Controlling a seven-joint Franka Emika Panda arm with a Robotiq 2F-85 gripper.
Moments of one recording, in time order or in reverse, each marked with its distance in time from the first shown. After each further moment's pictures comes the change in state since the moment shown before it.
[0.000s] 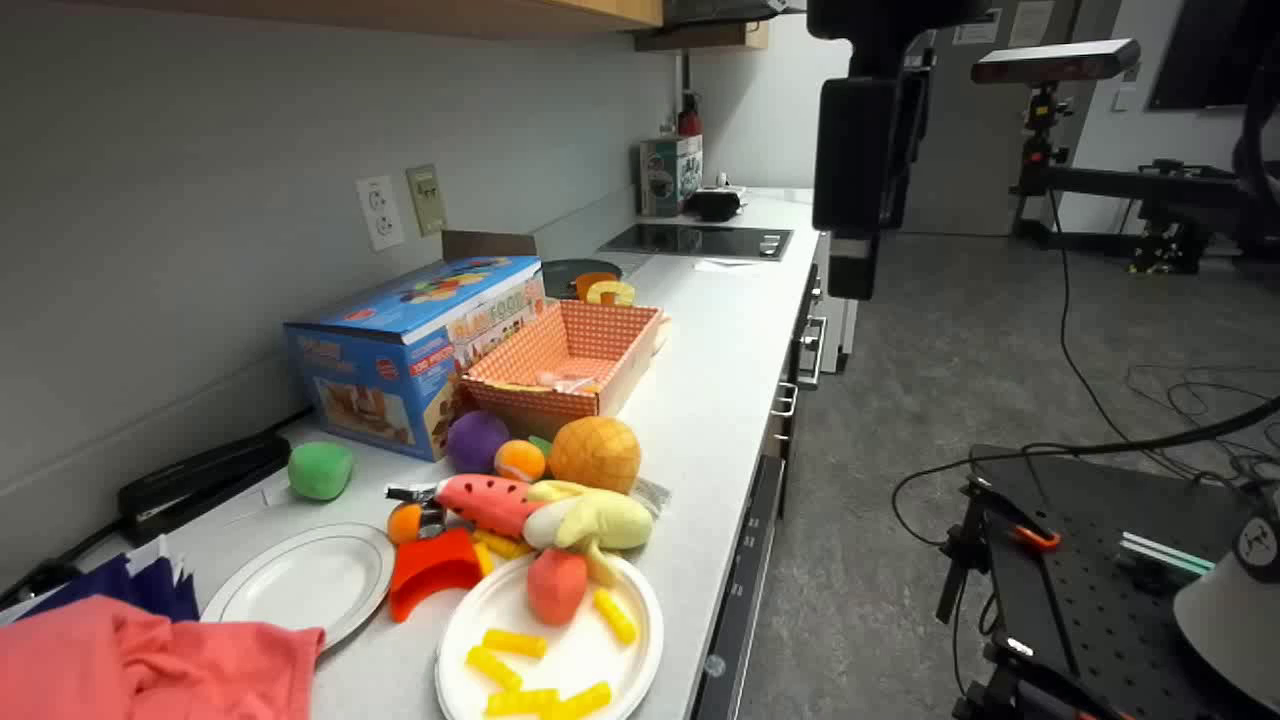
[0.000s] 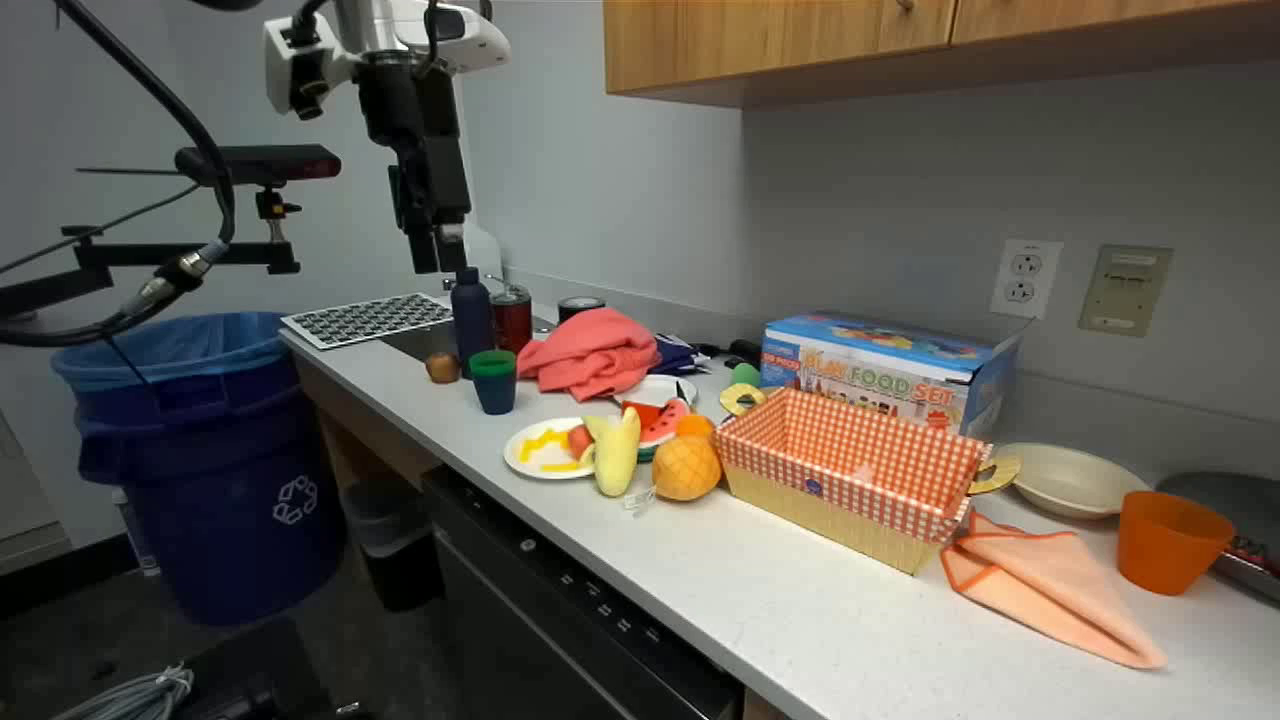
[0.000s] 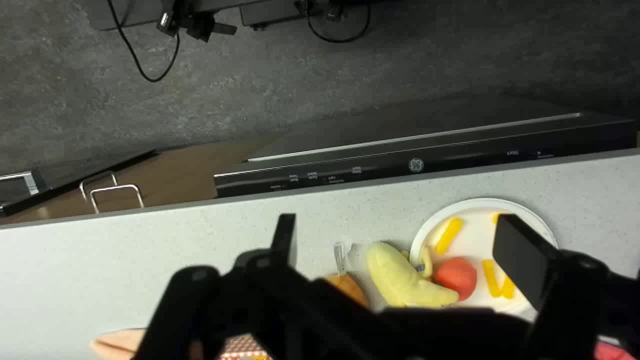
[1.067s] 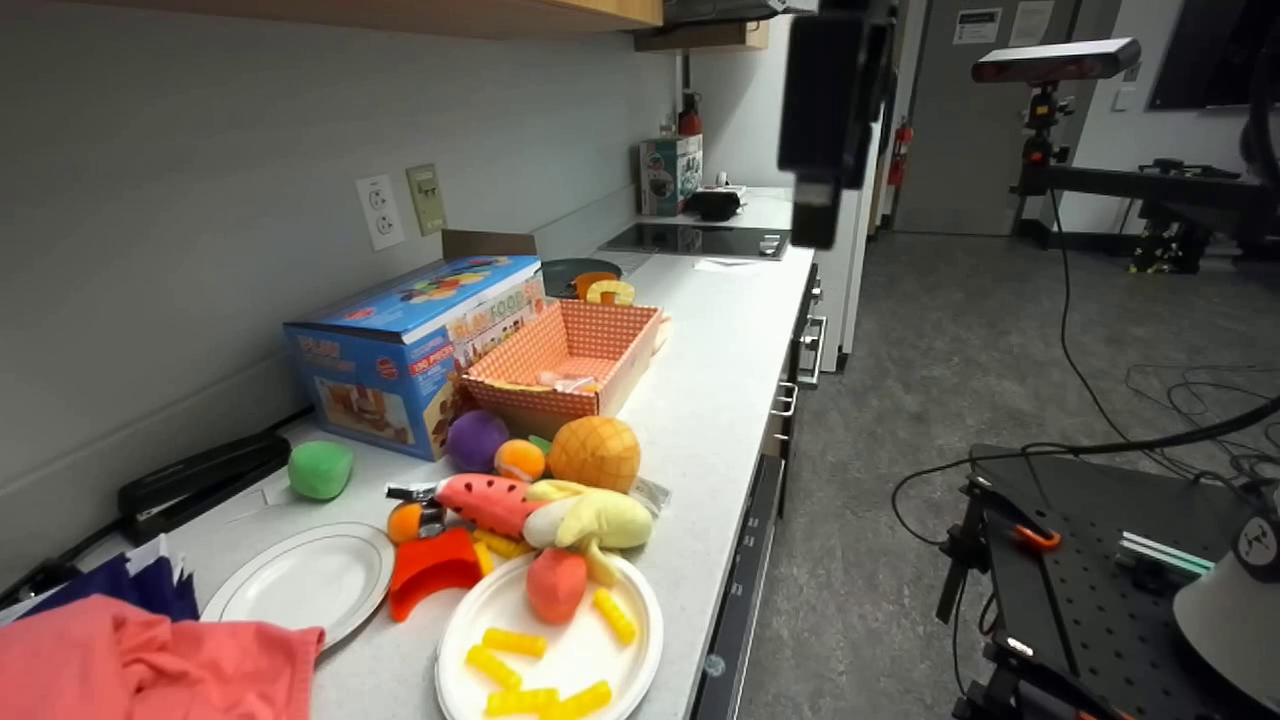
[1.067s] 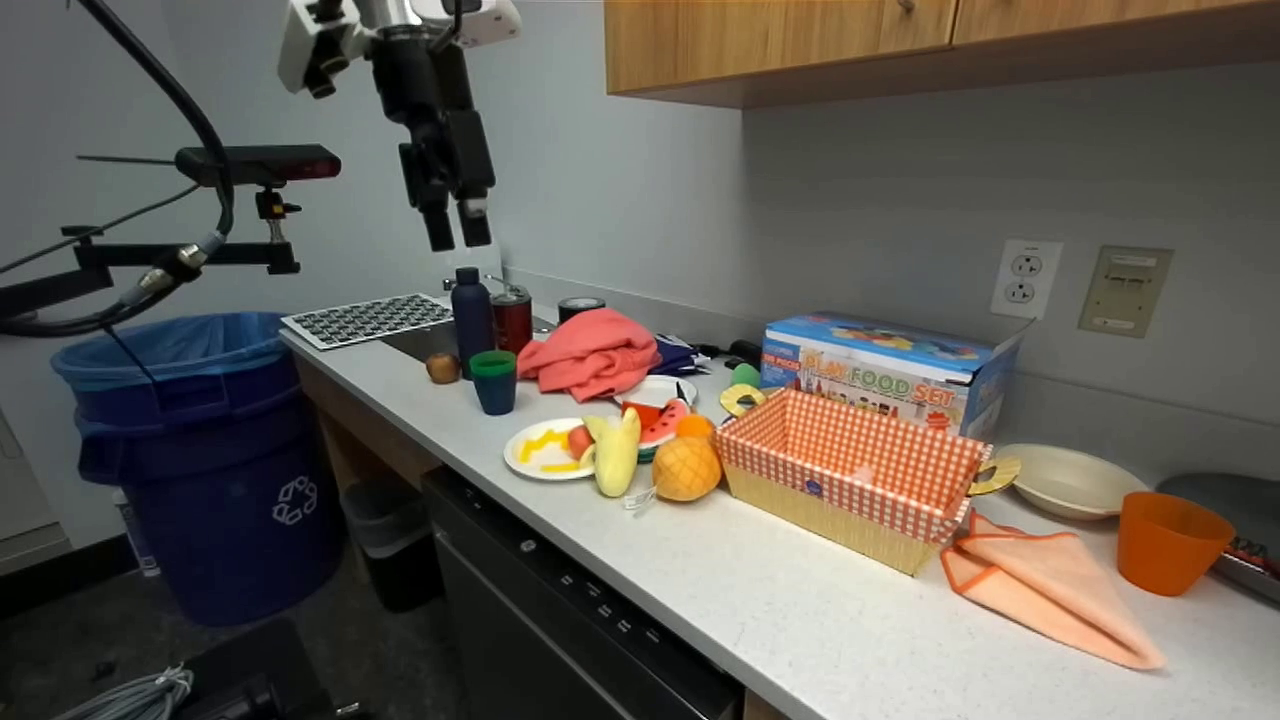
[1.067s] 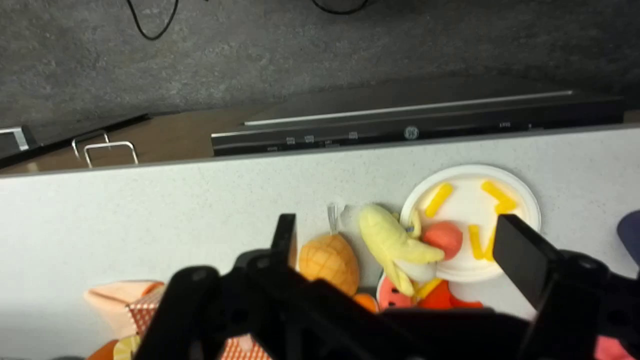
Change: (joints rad) arm 0.020 0.026 -0.039 0.067 -0.038 0.017 -0.058
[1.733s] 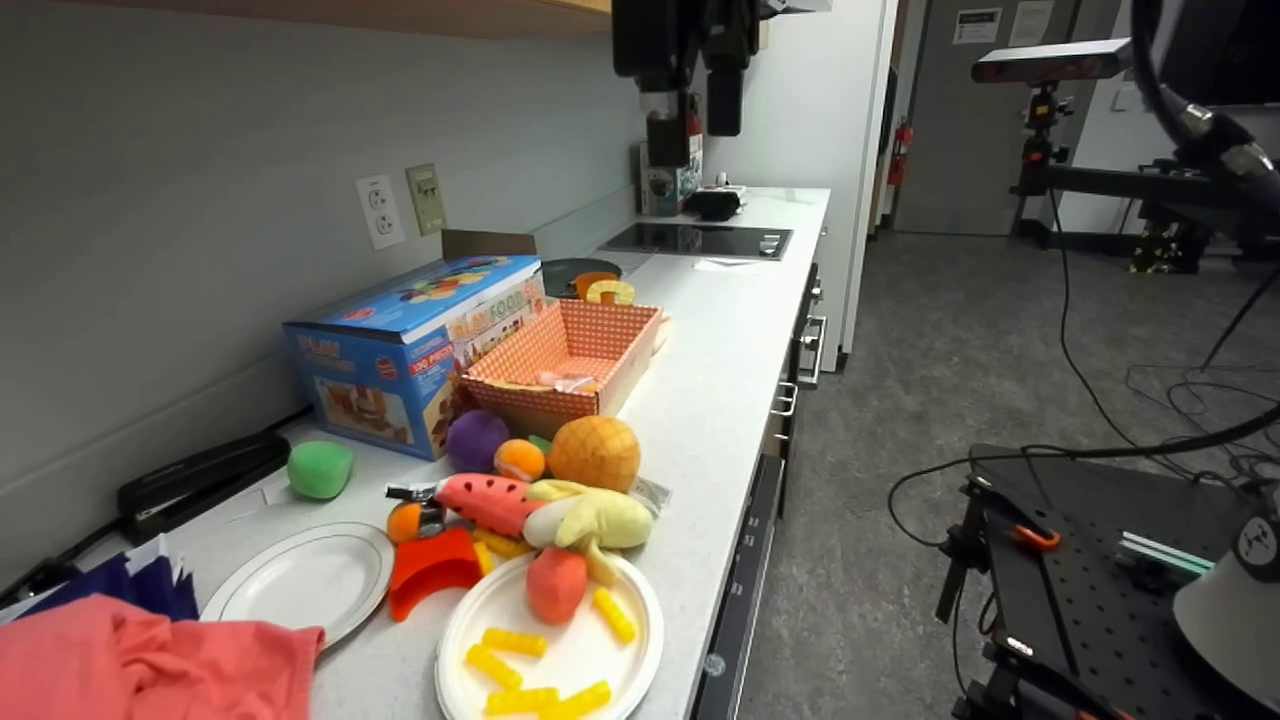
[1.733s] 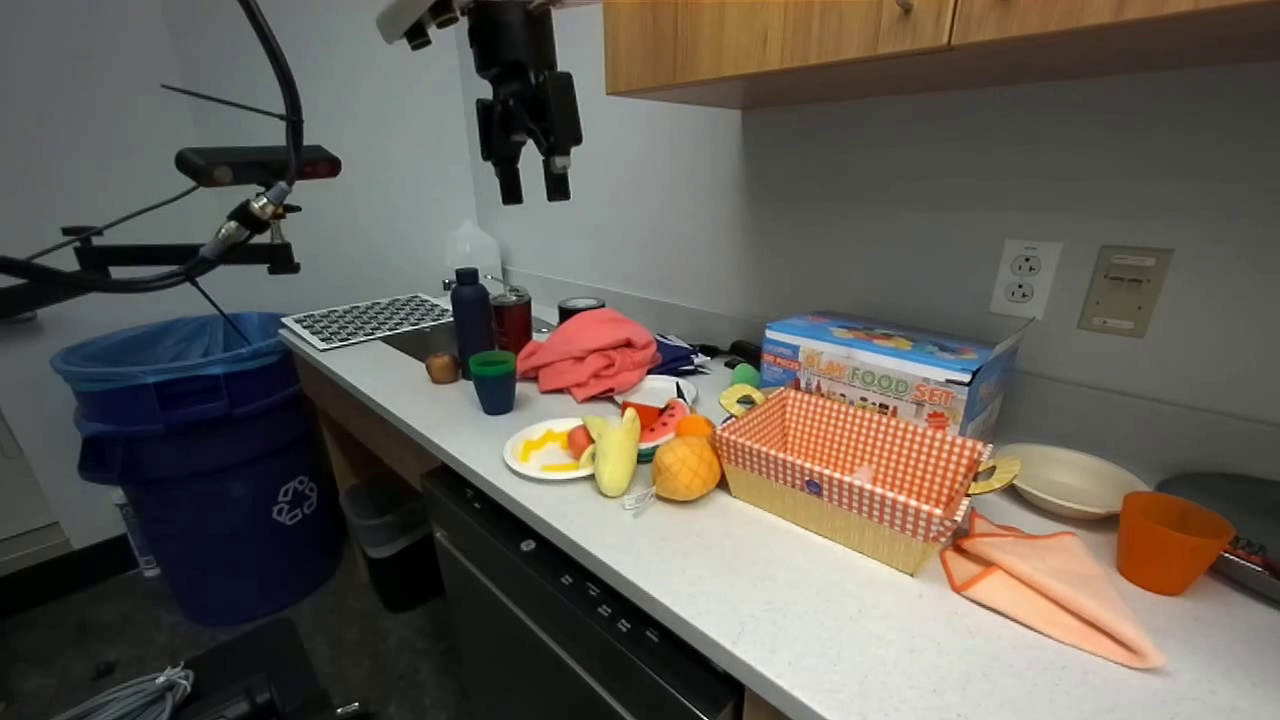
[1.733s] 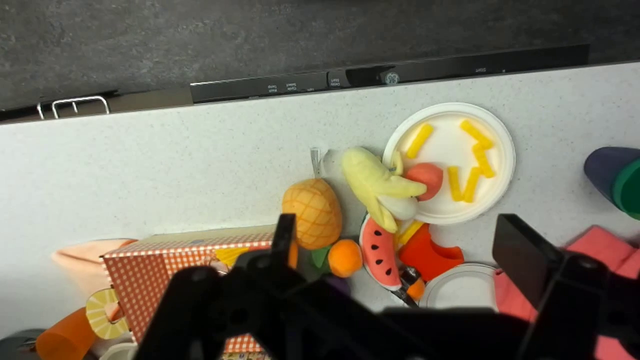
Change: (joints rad) arm 0.000 0.218 -0.072 0.274 -0.006 -0.049 -0.070
